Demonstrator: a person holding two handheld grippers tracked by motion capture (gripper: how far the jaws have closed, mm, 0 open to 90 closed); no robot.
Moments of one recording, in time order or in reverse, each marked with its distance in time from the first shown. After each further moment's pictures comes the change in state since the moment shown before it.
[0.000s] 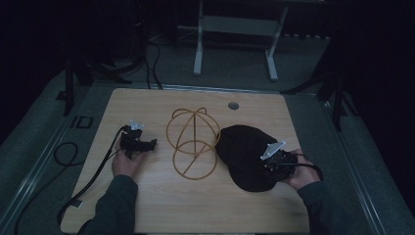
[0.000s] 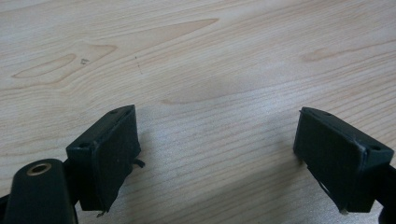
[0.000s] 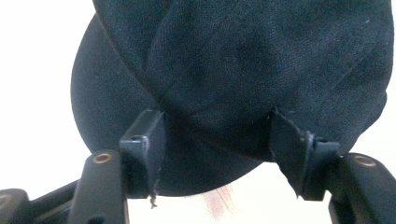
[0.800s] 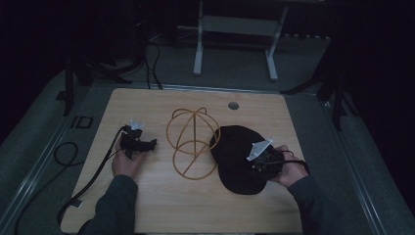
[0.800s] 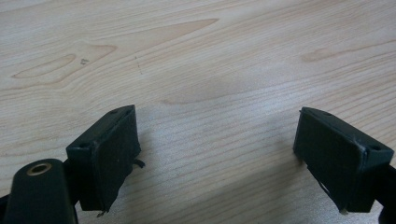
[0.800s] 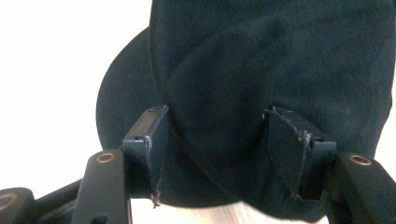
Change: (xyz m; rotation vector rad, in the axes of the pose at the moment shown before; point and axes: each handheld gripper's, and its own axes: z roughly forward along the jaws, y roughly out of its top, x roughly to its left) left arm 0.000 0.000 0.000 0.000 0.000 0.000; right arm 0.019 0.040 -0.008 -0.076 0.092 -0.134
